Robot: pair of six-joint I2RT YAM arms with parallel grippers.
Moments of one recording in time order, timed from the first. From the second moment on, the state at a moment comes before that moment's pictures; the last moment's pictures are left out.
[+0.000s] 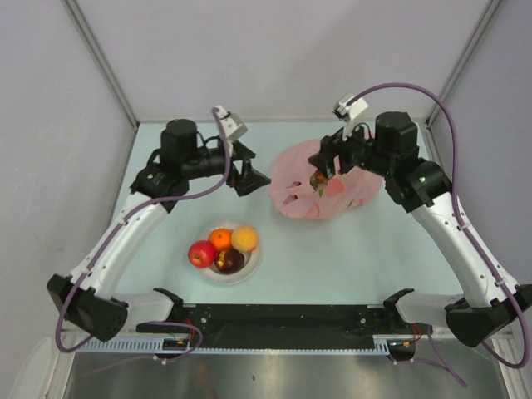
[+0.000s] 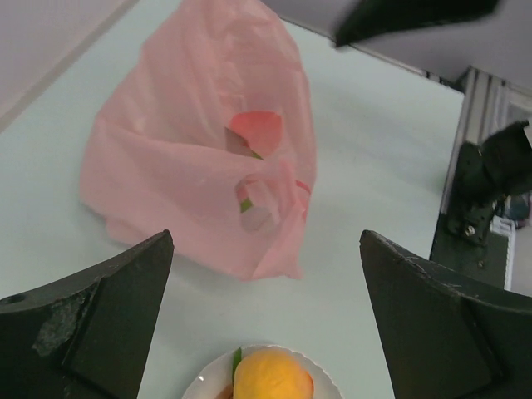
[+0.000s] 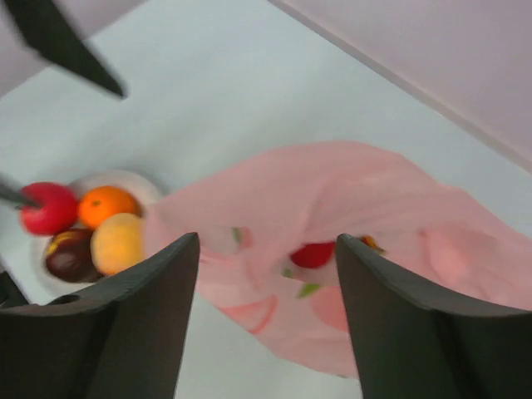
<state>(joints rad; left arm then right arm) -0.44 1.23 1.33 -0.40 0.69 0.08 0.52 1.23 1.50 -0.57 -0.31 -0.08</state>
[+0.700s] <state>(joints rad) -0.74 1.66 1.50 -0.45 0.31 0.37 0.31 1.79 1.35 -0.35 -0.15 -0.05</state>
